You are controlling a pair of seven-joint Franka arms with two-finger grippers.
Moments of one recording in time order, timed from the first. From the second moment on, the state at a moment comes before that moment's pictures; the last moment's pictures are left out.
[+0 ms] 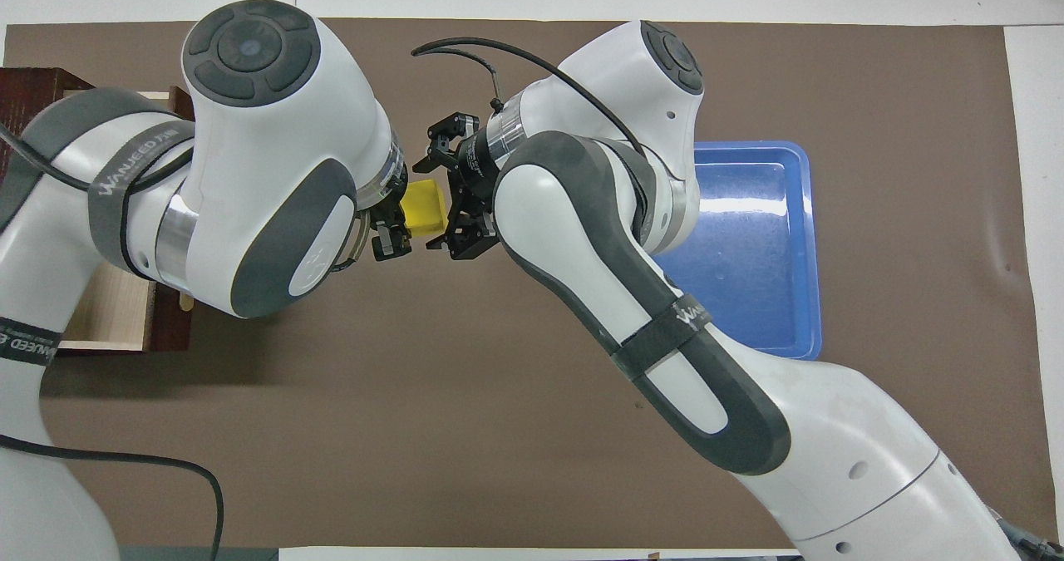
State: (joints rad) left arm -0.47 0.26 -0.05 -1.48 0.01 1.71 -2.26; right arm 0.47 0.61 0.07 -1.24 0.76 1.98 1.67
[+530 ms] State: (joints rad) left arm -0.48 0.26 -0.05 -1.48 0.01 1.73 -2.25; right arm 0.48 0.60 0.07 -1.23 0.74 1.98 1.69
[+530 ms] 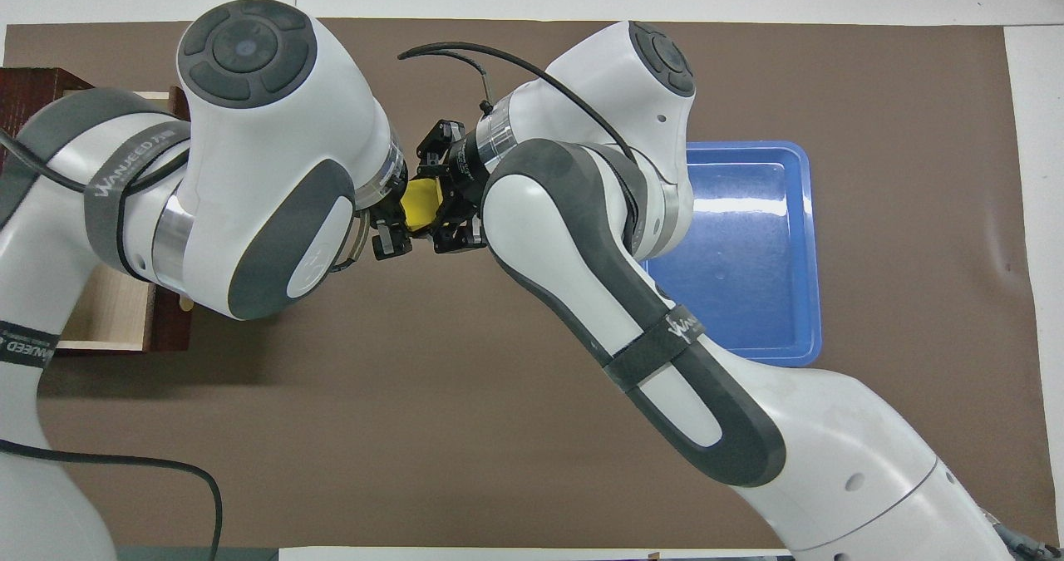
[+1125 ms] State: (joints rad) left arm -0.48 0.26 -0.05 -1.47 0.01 1.73 -2.25; right arm 0.48 0.60 0.07 -1.23 0.74 1.98 1.69
